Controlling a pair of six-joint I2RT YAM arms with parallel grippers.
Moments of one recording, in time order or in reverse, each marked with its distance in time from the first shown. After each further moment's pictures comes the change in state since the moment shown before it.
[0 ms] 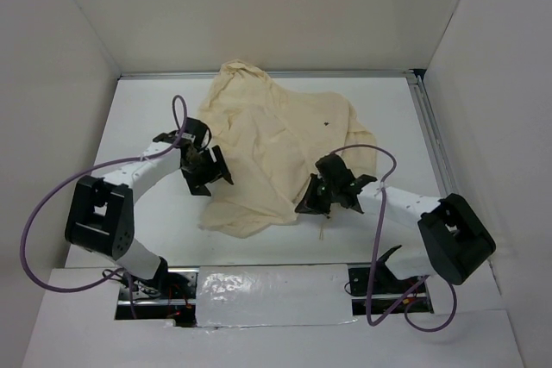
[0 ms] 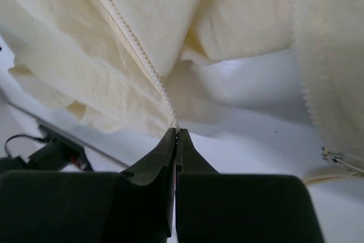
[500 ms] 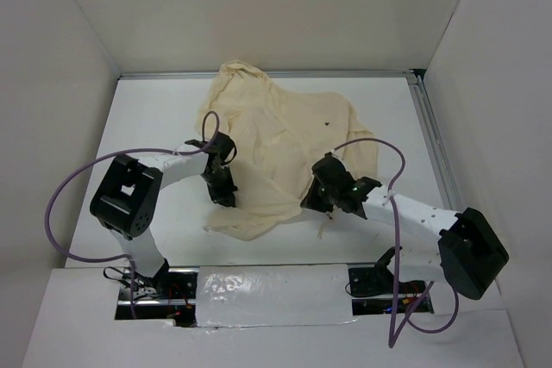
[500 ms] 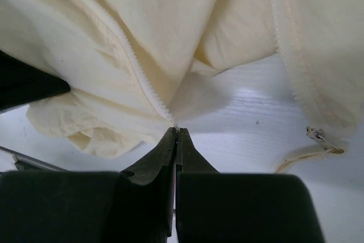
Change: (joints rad) left arm -0.179 0.195 -0.006 0.011 -0.011 -0.055; right arm 0.105 -0.118 0.051 -0.142 0.334 0.026
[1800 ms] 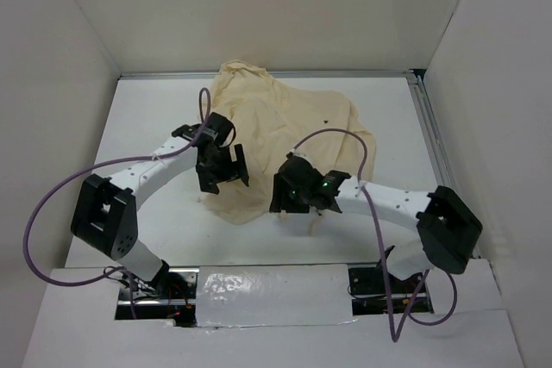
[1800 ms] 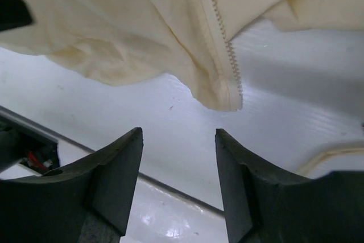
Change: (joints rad) left arm -0.018 -0.169 0.173 -0.165 -0.088 0.062; right arm 0.203 0.236 0.216 -0.037 -0.008 -0.102
